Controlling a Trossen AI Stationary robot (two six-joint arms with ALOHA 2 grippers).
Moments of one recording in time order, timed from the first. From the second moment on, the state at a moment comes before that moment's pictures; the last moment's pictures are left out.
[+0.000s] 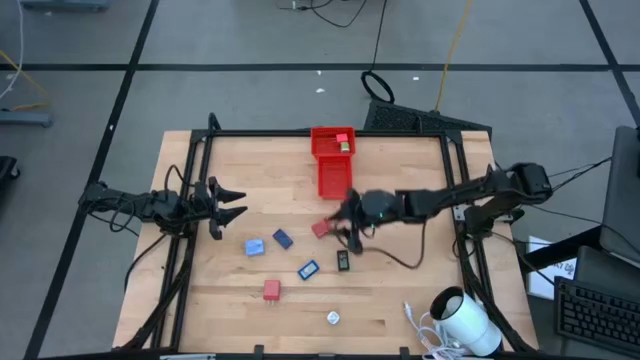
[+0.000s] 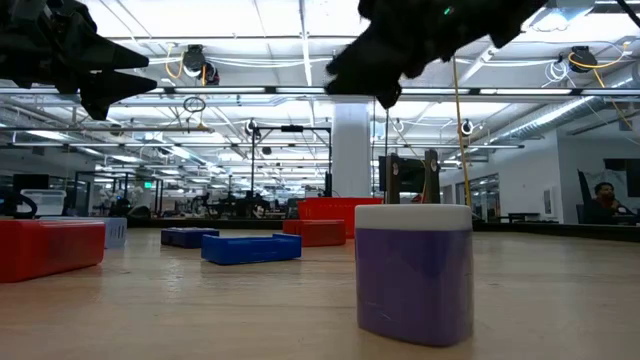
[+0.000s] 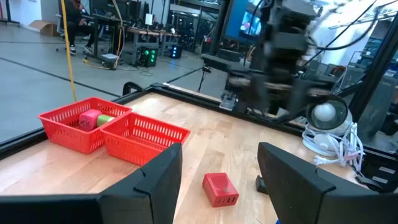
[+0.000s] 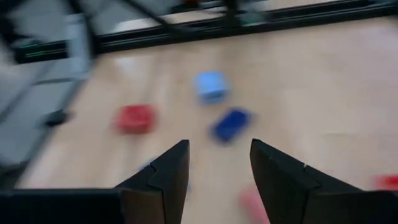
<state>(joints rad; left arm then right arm) -0.24 0.07 0.12 -0.05 -0.45 -0.24 0.10 1.51 0.89 0.19 -0.06 0.18</state>
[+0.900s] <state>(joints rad) -0.24 0.07 0.12 -0.05 -0.45 -0.24 0.37 1.19 0.54 0.51 -0.12 0.10</state>
